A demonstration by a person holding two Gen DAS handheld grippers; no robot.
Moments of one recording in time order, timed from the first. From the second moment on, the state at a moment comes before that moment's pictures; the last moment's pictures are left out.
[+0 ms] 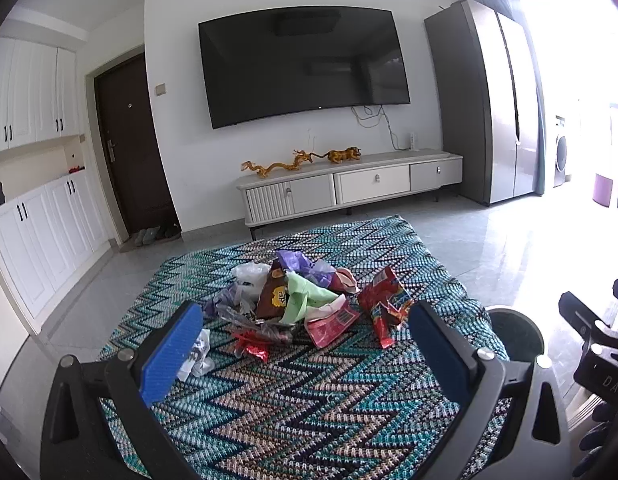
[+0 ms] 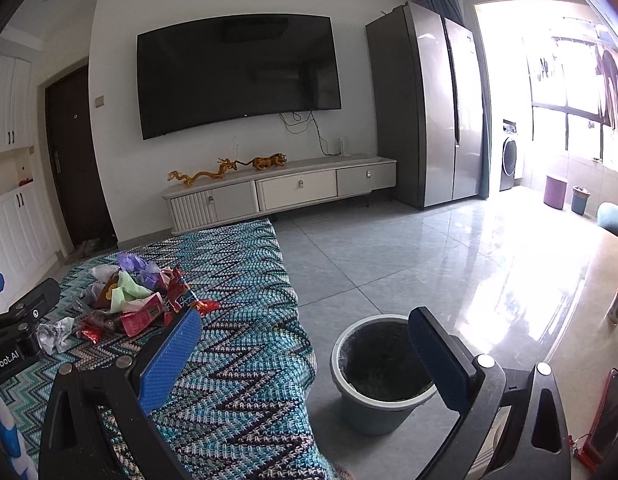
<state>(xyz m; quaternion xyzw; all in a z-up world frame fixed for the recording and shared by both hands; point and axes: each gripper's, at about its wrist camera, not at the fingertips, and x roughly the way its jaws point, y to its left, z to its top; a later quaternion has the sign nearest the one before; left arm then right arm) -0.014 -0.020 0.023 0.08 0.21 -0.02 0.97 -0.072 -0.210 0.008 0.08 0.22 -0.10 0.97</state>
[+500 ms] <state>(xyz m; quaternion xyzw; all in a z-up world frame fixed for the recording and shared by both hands) 0.020 -0.032 0.020 0.11 0.23 -0.02 0.97 -0.046 -0.226 0.009 0.07 0.23 -0.11 0.96</state>
